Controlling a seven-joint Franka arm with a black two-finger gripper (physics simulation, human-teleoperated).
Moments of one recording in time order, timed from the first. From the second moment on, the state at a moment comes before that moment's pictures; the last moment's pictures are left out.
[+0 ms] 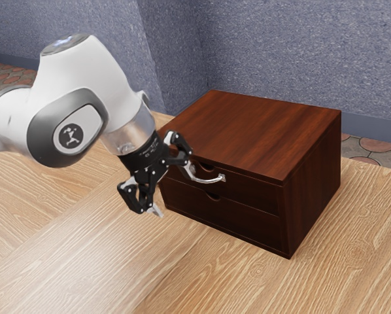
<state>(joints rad) -0.12 -0.25 0.05 -1.98 -0.06 1.99 -1.56</state>
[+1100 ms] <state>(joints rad) -0.08 -0.08 0.06 -1.87 -0.03 2.03 -1.55</state>
